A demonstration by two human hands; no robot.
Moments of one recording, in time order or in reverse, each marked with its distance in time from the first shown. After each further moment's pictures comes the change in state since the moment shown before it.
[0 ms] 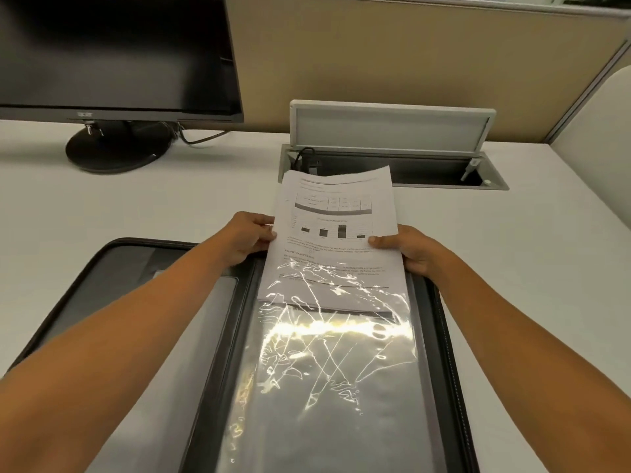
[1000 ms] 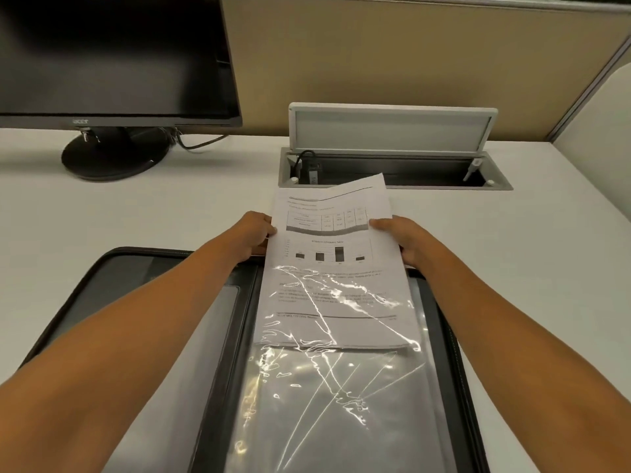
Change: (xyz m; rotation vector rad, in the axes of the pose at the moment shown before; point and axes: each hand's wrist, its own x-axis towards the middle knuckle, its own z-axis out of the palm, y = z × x) left_hand 0.025 0.009 0.006 0.151 0.082 -0.075; right_hand 0.023 -0.014 0.011 -0.040 0.213 0.045
